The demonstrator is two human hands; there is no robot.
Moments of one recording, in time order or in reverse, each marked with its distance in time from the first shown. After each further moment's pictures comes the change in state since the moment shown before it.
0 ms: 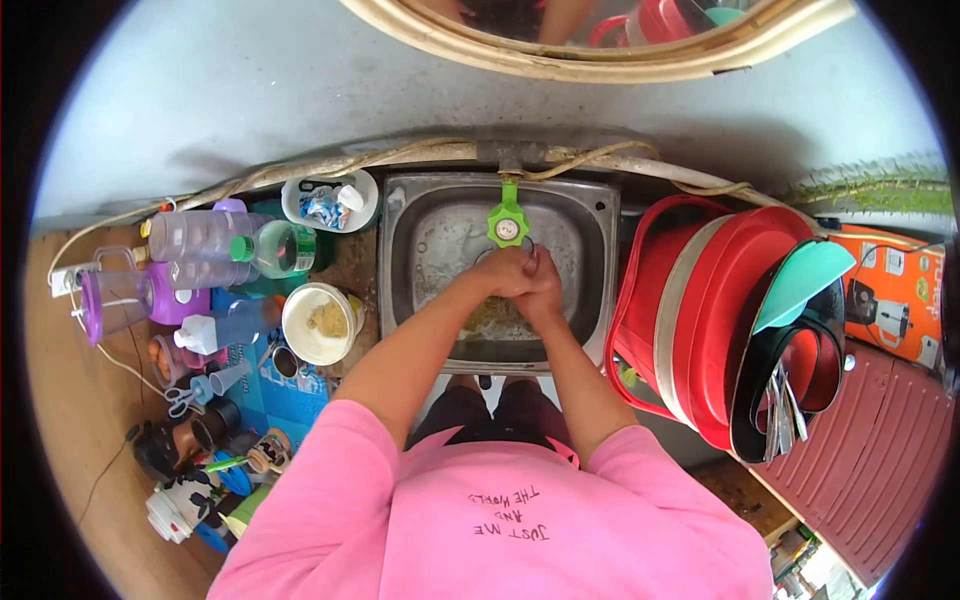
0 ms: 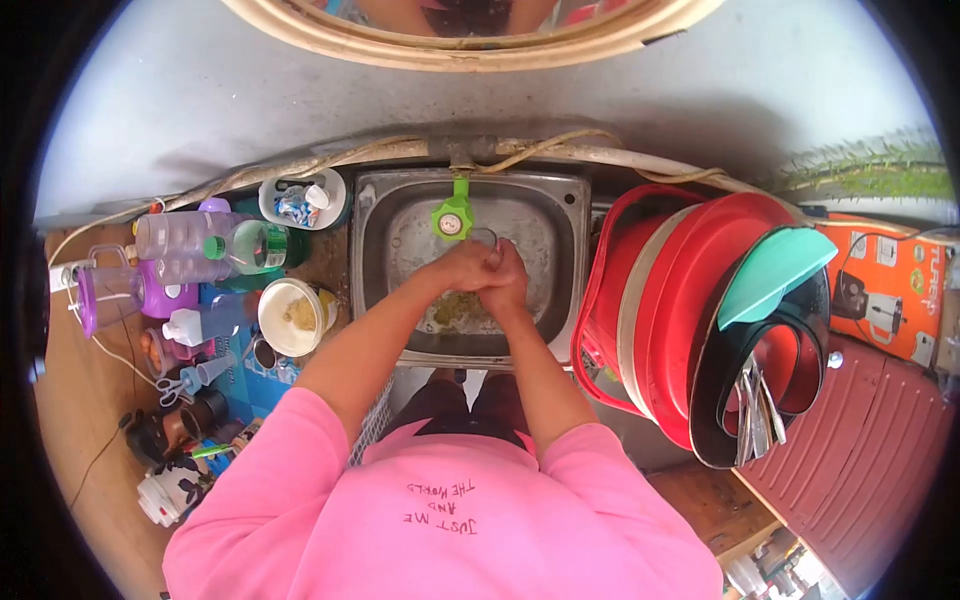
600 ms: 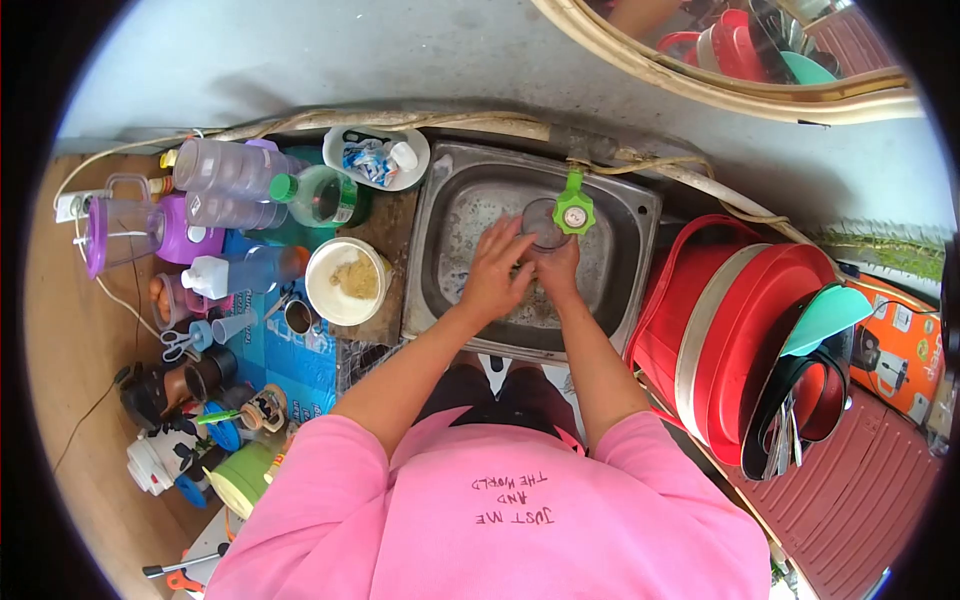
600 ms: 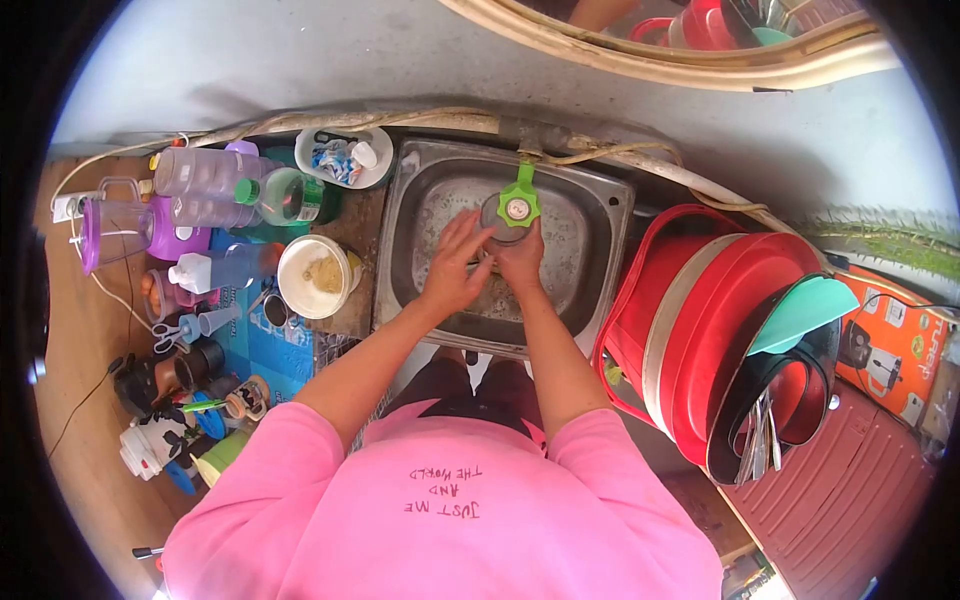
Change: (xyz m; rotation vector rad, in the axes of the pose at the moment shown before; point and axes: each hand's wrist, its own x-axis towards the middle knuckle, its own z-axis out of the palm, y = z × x) left_hand -0.105 -0.001 0.011 -0.110 0.923 0.129; right_hand 0.028 -0.011 0.043 0.507 0.022 0.068
